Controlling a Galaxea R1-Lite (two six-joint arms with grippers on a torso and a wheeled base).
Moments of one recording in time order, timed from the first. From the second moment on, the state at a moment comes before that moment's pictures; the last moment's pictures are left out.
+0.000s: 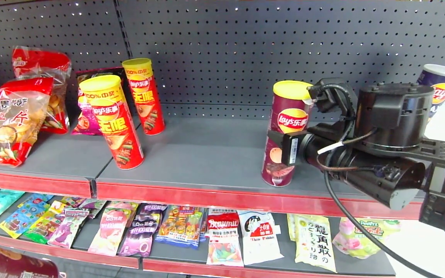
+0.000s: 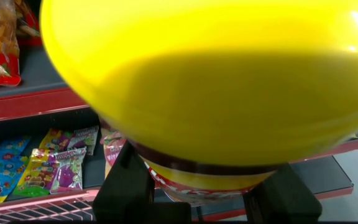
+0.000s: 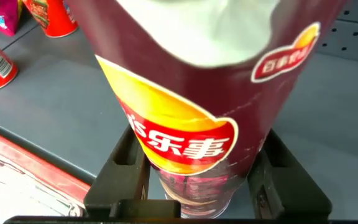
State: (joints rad) left arm -0.02 0.38 -0.45 0.17 -0.22 0.09; right arm 0.74 1.65 -0.90 -0.53 -0.38 0.10
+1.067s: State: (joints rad) left arm -0.02 0.38 -0.45 0.17 -0.22 0.09; right arm 0.76 1.64 -0.87 -0.53 -0.42 0.10
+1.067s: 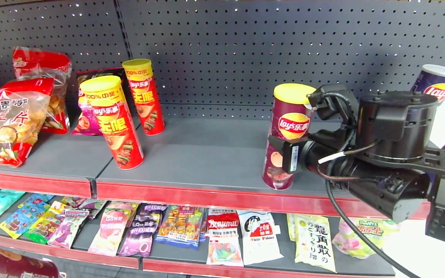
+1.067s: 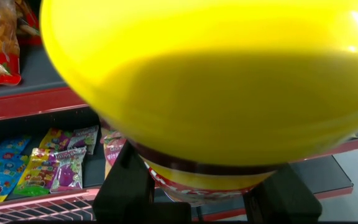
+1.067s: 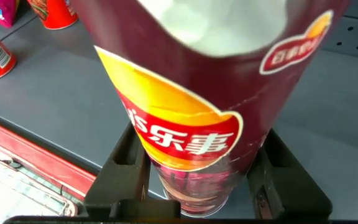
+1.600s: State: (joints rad) left arm -0.02 0.38 -0.44 0.18 -0.22 0.09; right arm 0.79 1.66 -0.89 -0.52 -0.54 0.09
